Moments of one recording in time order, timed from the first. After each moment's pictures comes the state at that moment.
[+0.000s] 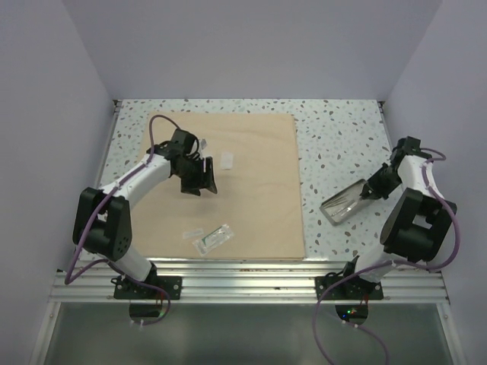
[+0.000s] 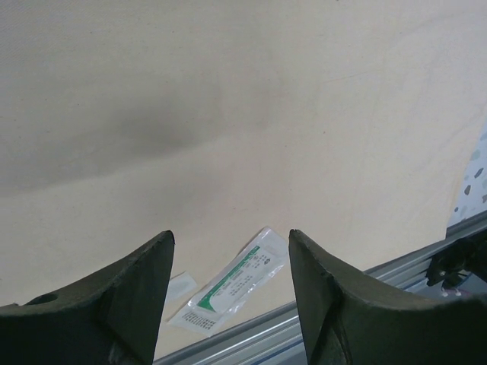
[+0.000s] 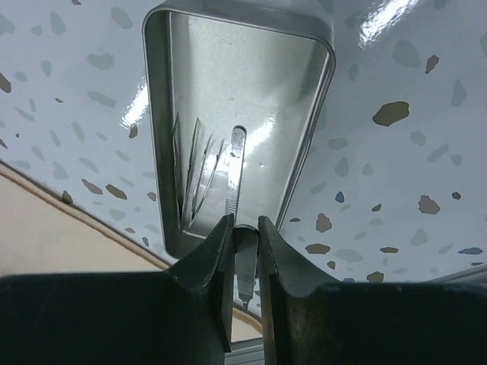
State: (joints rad) left arm -0.33 1.60 1.15 -0.71 0.31 -0.40; right arm -0.41 1.59 1.16 -0.92 -0.10 0.49
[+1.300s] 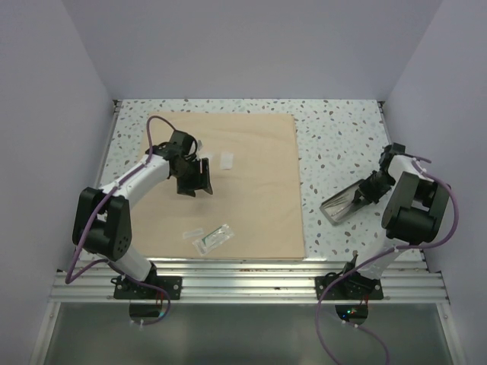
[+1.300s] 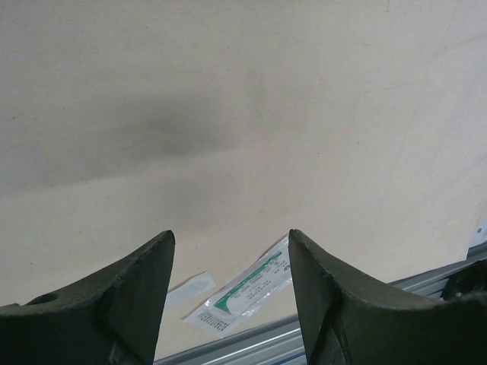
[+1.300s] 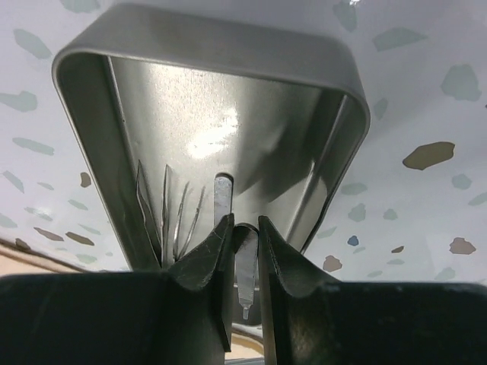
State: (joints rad) left arm -0.31 1.60 1.14 -0.73 0.22 -0.41; right arm -0.37 1.75 1.11 -0.83 -0.08 0.54
